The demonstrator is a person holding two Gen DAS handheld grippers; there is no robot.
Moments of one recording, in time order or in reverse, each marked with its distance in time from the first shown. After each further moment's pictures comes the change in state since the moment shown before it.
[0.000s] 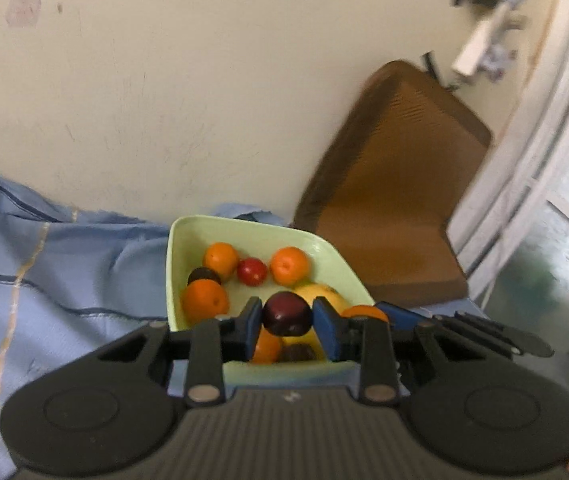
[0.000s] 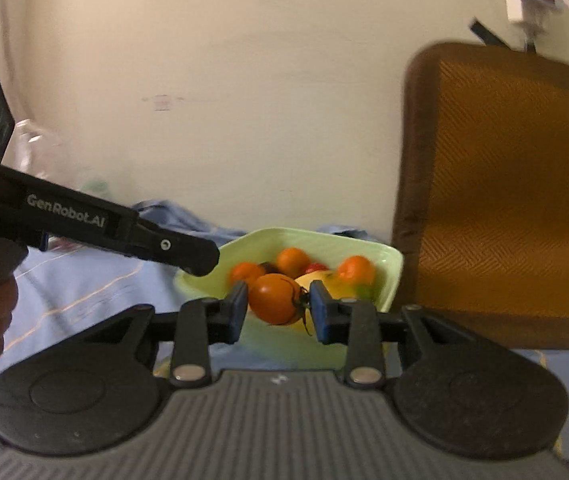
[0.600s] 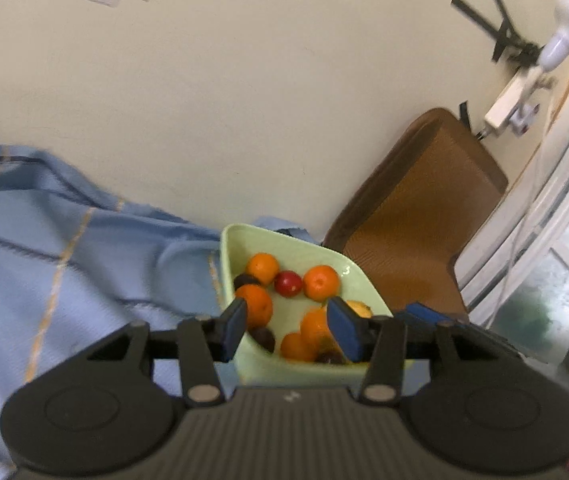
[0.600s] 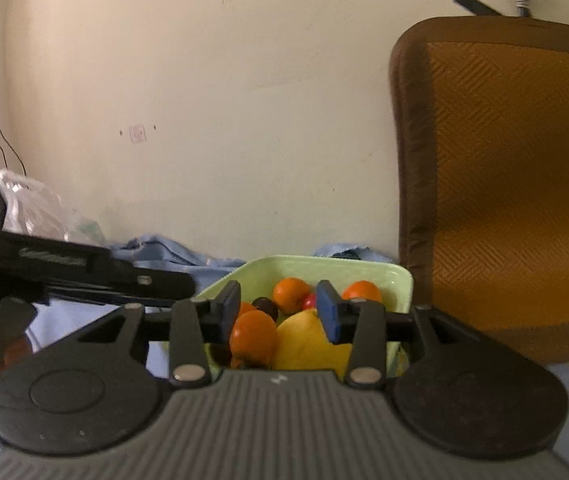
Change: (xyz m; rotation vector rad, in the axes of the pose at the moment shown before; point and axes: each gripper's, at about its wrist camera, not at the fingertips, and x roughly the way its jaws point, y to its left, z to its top) left arm -0.046 0.043 -0.014 -0.126 -0.071 -0.011; right arm 0.000 -0.013 0.014 0.110 -0.037 0.056
